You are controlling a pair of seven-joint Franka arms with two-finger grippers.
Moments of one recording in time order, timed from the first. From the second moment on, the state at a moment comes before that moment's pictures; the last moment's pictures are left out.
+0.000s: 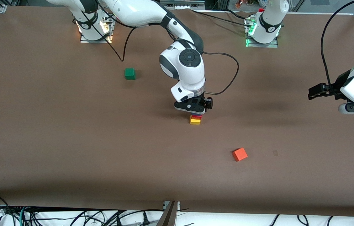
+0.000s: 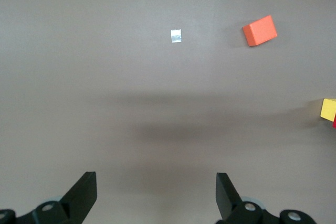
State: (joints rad) left arm 0.17 0.18 -0.20 -1.51 0.05 1.59 -0.07; right arm 0.93 0.93 -0.15 -1.01 0.10 2.14 1.09
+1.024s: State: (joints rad) left arm 0.18 0.18 -0.20 -1.49 0.05 1.60 -0.07; right arm 0.52 0.35 -0.17 -1.35 0.15 1.72 0.55
